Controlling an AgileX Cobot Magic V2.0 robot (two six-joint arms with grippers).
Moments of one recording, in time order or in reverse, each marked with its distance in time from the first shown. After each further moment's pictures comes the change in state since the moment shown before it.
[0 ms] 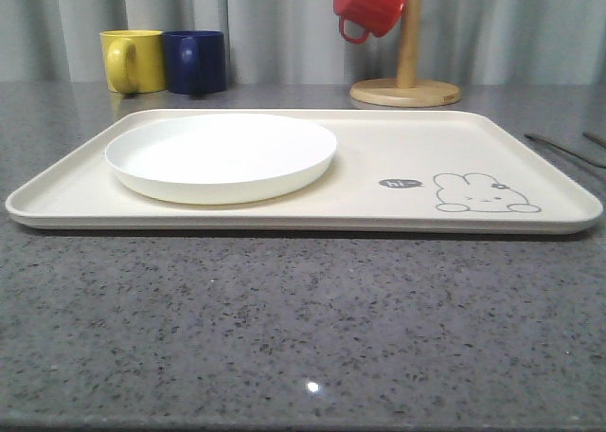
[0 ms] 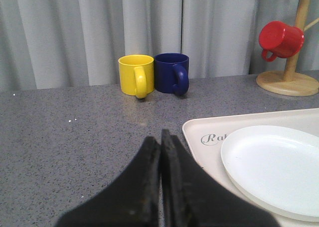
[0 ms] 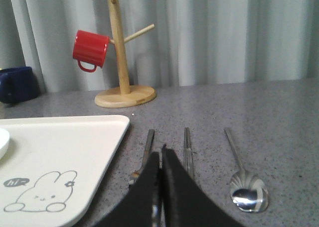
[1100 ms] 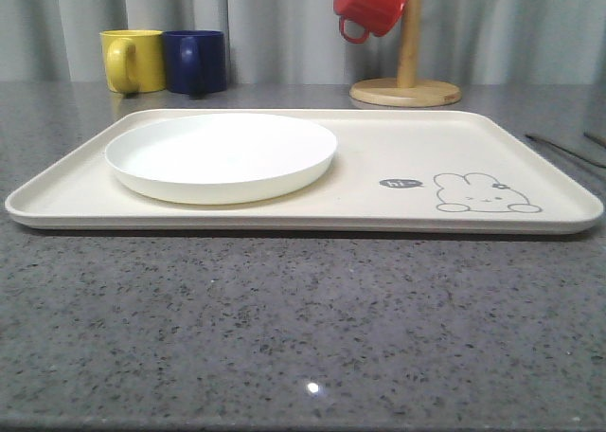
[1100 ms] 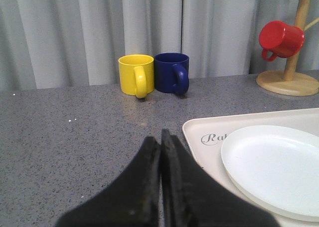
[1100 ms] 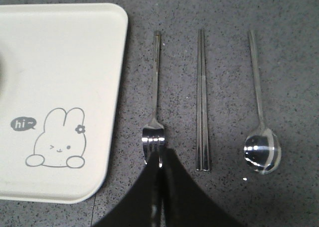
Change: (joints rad) left arm 0.000 0.000 0.000 0.000 0.000 0.000; right arm 0.000 0.919 -0.915 0.024 0.849 0.000
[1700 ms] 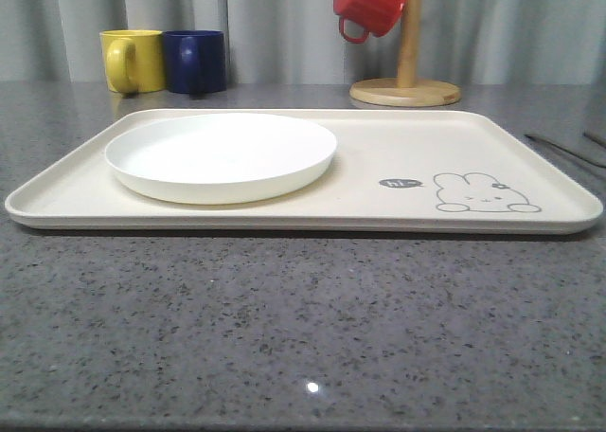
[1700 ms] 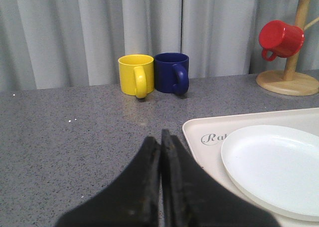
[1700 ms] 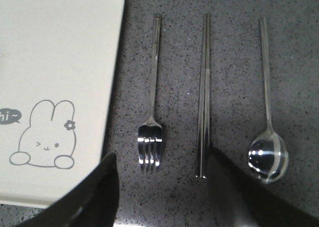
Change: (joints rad) left arm 0.000 0.000 0.000 0.001 0.000 0.000; right arm 0.000 0.119 -0.057 0.006 0.011 -0.060
